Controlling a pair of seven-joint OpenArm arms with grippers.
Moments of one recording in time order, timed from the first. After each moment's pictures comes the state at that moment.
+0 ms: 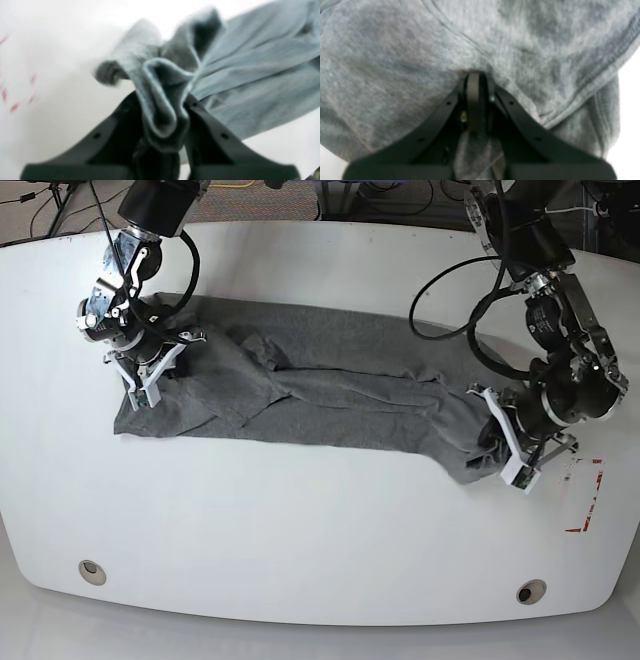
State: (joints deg) left arm -12.2 -5.9 -20.5 106.7 -27.5 -41.9 83.3; right arm -1.7 4.0 30.1 86.5 10.0 40.2 -53.8
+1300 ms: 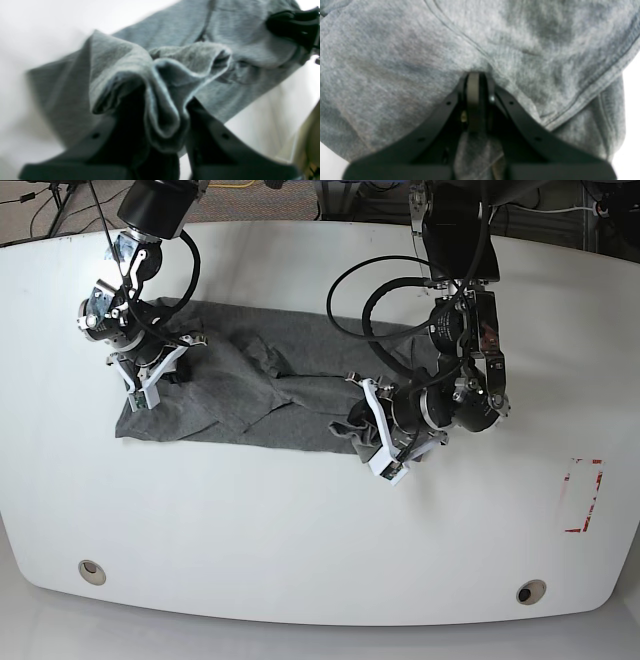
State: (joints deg) left arm -12.5 6.9 -4.1 93.4 -22.6 -34.8 78.1; right arm -1.7 4.2 30.2 84.0 11.1 40.1 -50.7
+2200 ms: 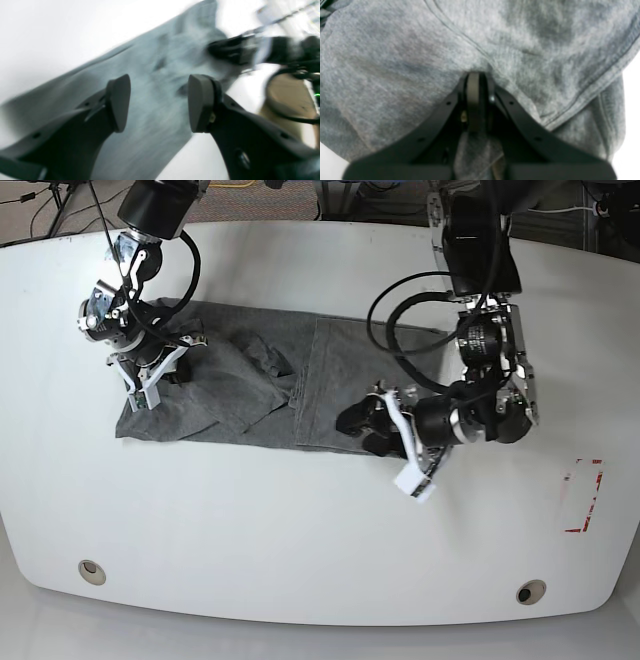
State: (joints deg) left arm -15.1 0.6 -8.4 91.9 -44.9 -35.0 81.5; right arm -1.6 4.2 30.2 84.0 11.1 40.1 -50.8
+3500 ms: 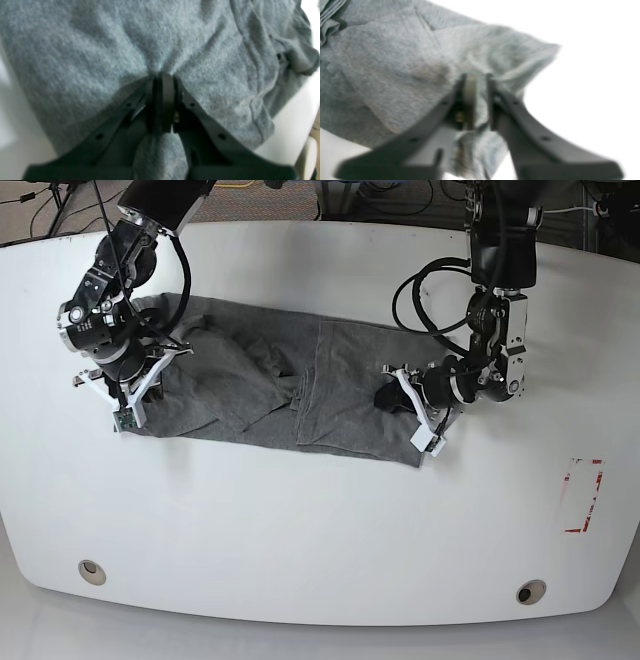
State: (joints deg) left arm -11.0 -6.6 -0.8 68.7 -29.9 -35.3 50.9; right arm -1.0 2.1 30.5 109.5 9.5 40.2 -67.5
